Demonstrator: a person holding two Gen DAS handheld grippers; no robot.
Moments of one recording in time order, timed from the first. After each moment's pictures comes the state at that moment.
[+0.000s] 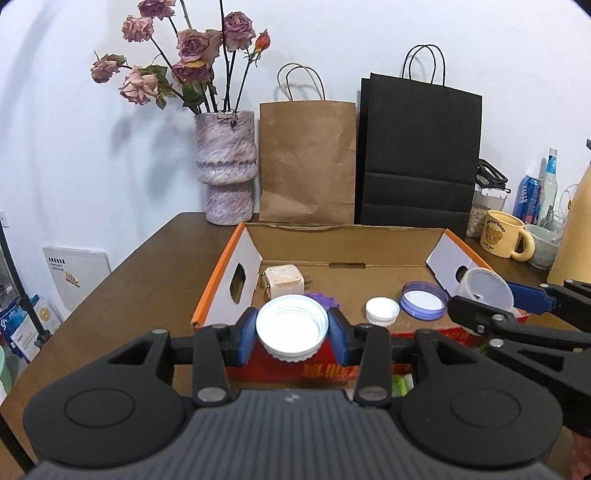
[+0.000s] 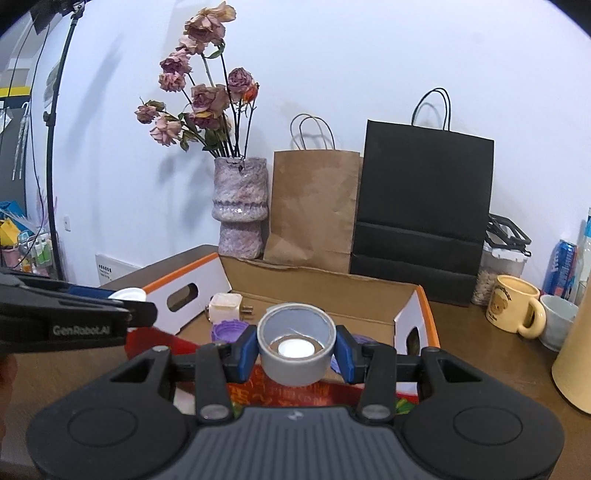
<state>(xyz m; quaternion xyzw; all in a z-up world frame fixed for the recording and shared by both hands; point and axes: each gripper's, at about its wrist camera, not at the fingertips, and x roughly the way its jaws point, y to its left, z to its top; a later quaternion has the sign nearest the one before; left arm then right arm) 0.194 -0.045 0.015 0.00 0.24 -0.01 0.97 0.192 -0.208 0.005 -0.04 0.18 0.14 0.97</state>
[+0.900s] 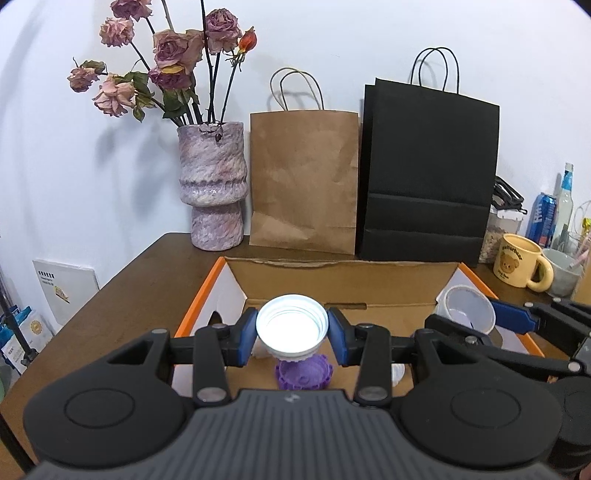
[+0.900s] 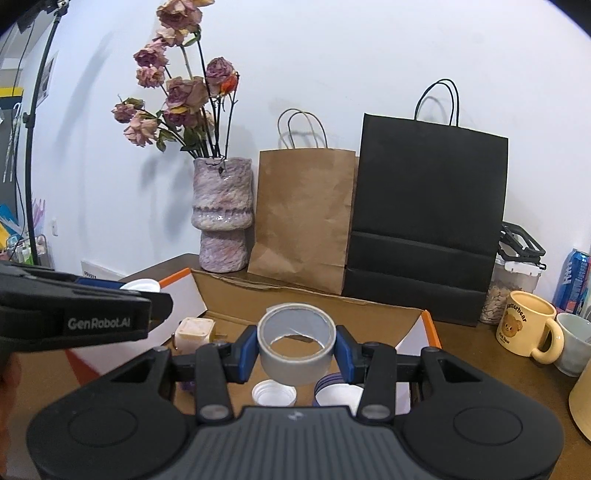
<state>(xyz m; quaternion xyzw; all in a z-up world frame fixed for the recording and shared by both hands) 0.268 -0.063 0.019 -0.01 0.23 0.00 0.97 0.267 -0.205 0.002 -0.04 0.18 0.13 0.97</state>
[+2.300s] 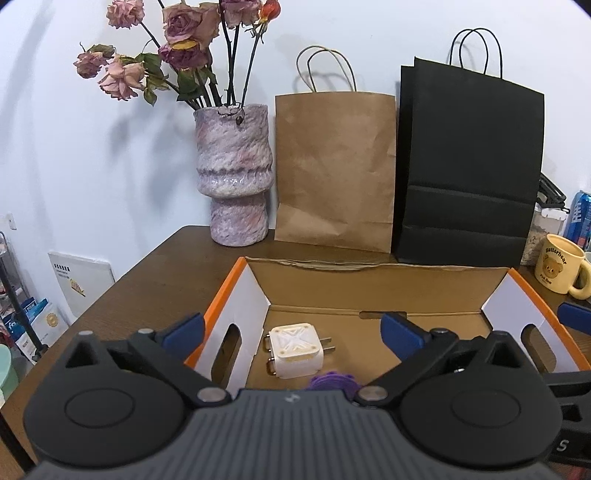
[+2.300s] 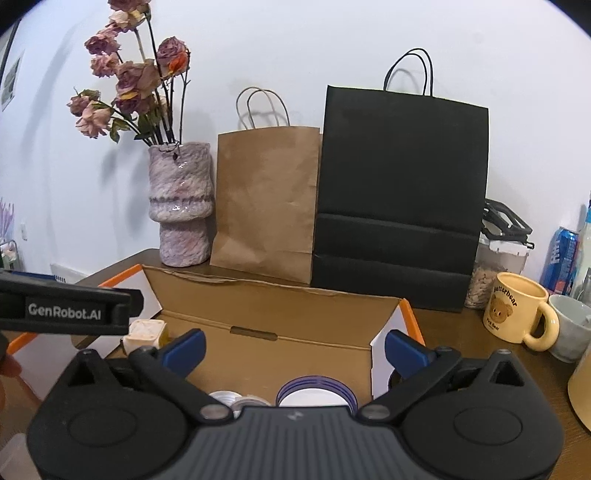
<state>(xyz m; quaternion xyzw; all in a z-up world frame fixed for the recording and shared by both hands) 0.317 -0.054 0.005 0.00 0.25 0.04 0.97 0.308 -0.213 -0.015 -0.03 0.20 0.08 0.98</state>
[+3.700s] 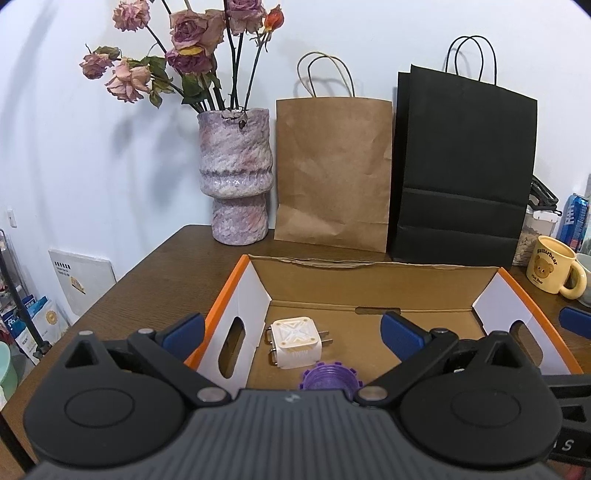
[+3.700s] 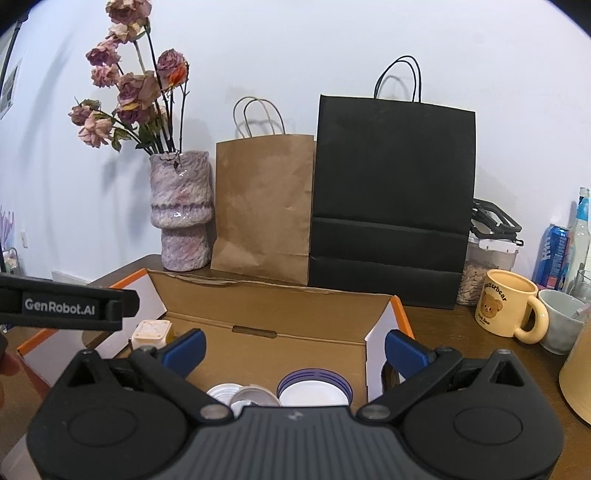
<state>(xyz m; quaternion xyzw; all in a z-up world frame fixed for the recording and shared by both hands) 0.298 -0.052 0.011 -0.01 0.24 0.04 0.97 0.285 -0.219 -0.009 -0.02 0.19 0.08 0.98</state>
